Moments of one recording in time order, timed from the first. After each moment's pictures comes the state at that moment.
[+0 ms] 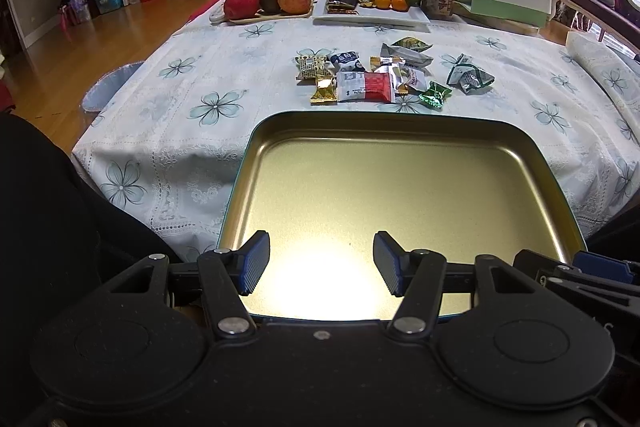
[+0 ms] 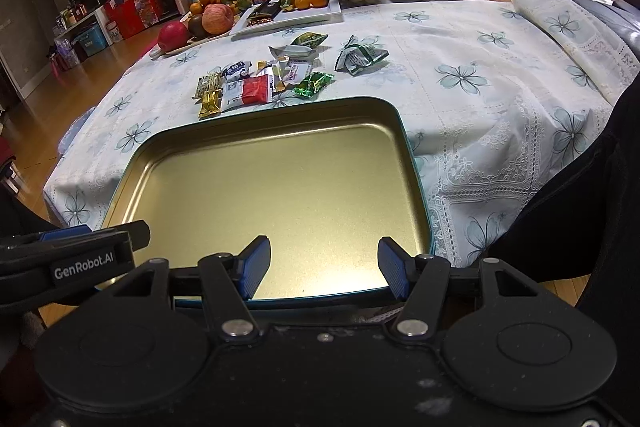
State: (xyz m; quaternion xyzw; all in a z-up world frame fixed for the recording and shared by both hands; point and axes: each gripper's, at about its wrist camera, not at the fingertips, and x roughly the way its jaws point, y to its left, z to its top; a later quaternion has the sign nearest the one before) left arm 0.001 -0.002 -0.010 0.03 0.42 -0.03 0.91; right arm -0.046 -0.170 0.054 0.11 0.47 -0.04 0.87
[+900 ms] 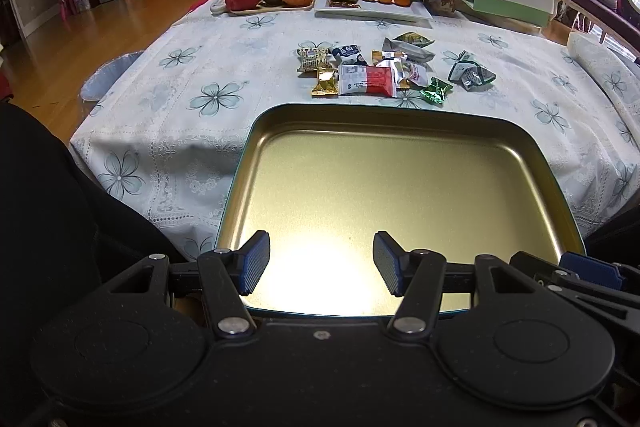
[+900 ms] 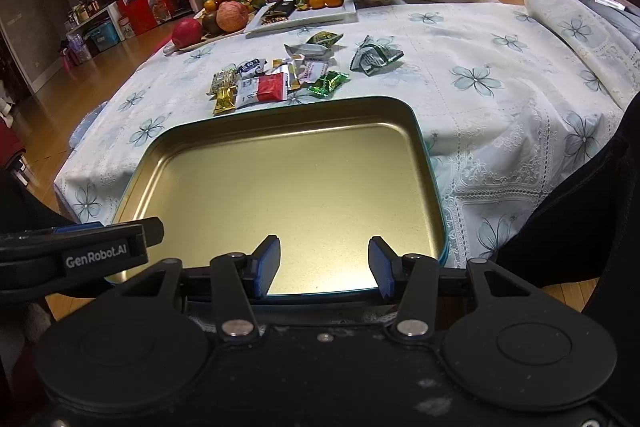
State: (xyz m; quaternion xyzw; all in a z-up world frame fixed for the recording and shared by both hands) left arm 0.001 0.002 -0.012 0.02 0.43 -0.03 0.90; right arm -0.049 -0.163 0.056 0.10 0.47 -0.02 0.88
